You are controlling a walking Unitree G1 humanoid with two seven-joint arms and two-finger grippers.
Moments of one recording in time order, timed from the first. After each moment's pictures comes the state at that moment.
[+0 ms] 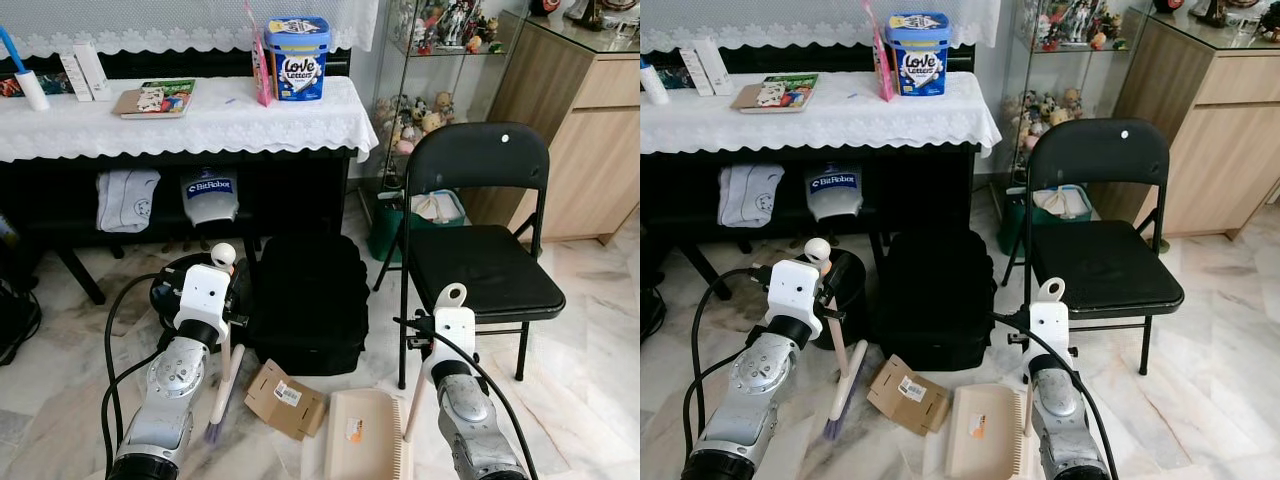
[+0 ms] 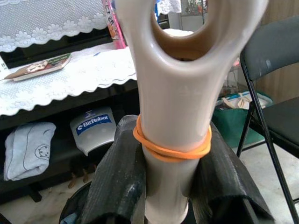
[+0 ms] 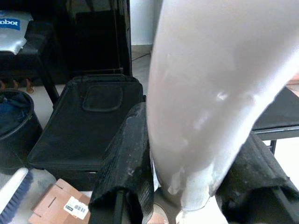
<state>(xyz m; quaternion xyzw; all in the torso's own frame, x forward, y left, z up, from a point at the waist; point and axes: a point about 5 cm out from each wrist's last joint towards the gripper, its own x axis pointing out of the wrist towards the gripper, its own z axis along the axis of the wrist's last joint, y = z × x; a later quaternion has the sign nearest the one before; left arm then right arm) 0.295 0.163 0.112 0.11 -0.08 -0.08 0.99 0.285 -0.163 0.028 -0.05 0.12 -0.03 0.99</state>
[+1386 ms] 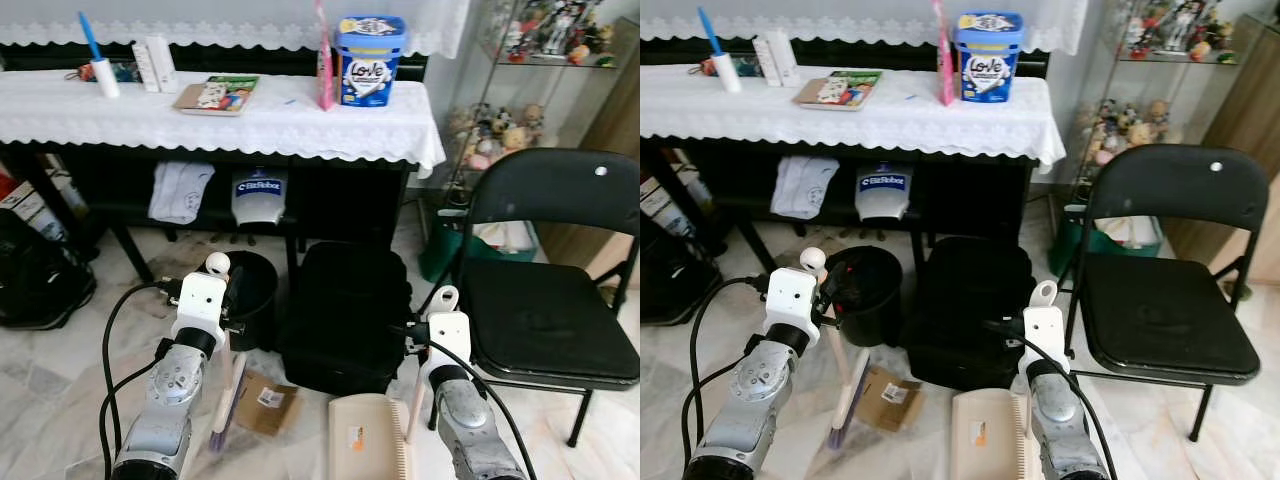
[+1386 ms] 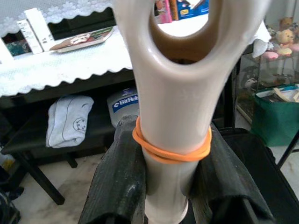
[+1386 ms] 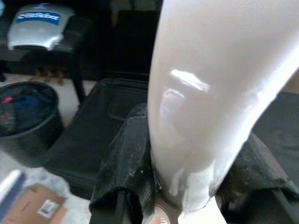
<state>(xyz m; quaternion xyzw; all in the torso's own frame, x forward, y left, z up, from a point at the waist) 0.293 0.168 0.103 0.11 -0.06 -0.06 0.99 0.281 -0.166 0.025 -0.07 0.12 -0.02 0.99</state>
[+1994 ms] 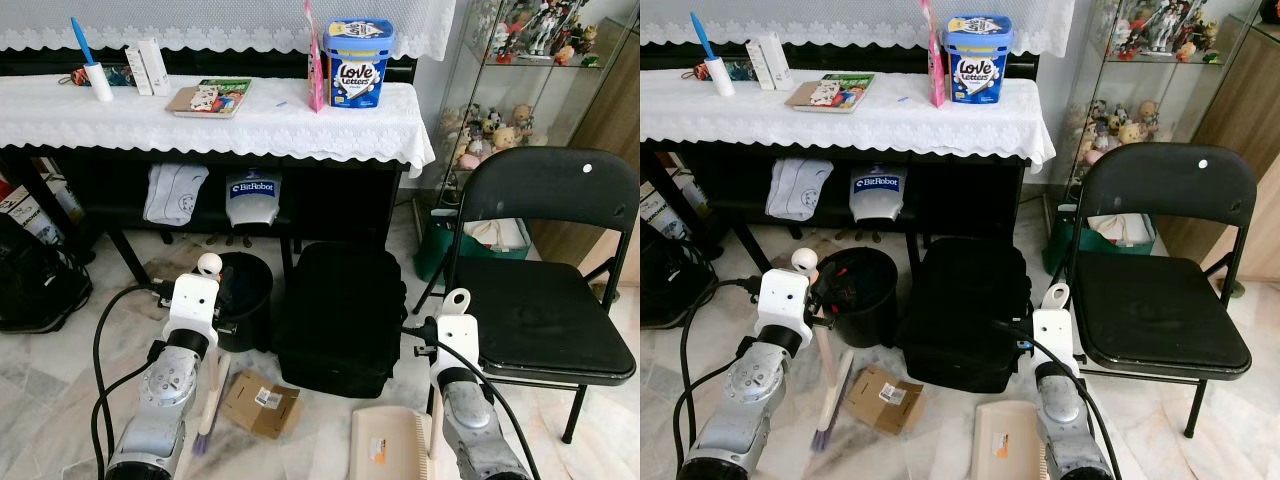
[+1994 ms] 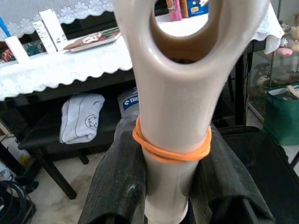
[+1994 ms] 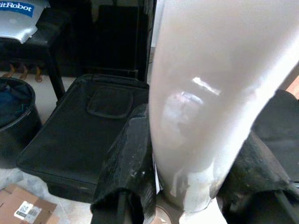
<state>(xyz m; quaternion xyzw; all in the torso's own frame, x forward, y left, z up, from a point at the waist) 0.290 0.177 0.100 0.12 -0.06 -0.04 0.99 0.281 -0.172 0.016 -0.09 0.12 -0.06 0.99</state>
